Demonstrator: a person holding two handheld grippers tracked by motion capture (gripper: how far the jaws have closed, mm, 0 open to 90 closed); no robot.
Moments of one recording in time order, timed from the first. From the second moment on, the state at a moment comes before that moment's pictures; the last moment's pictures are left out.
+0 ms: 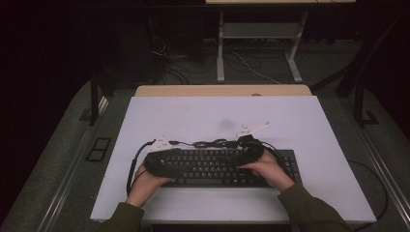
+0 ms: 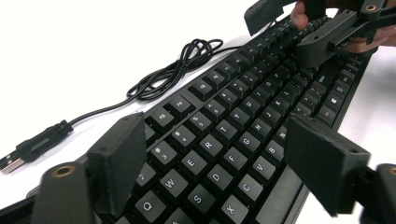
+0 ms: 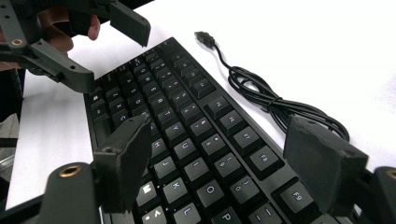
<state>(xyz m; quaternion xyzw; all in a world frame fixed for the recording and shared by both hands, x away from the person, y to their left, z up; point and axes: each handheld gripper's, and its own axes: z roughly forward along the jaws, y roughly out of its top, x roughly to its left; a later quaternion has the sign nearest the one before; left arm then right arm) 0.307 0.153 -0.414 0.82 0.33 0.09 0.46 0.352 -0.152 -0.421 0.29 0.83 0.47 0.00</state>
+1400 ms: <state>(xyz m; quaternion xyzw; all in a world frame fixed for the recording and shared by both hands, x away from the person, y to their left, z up) 0.326 0.131 -0.432 0.85 0.31 0.07 0.42 0.353 -0.152 -0.420 0.29 0.83 0.47 0.01</state>
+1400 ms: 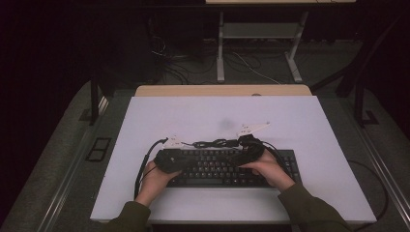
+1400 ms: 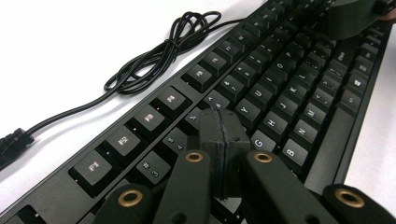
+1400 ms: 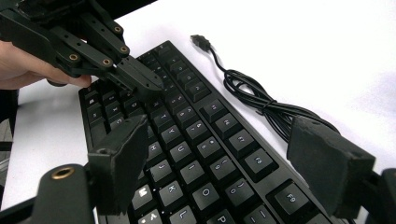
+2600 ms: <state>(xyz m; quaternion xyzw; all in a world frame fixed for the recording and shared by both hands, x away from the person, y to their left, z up) 0.325 0.129 -0.431 0.85 0.32 0.06 0.41 0.352 -0.153 -0.419 0.29 0.83 0.48 0.01</state>
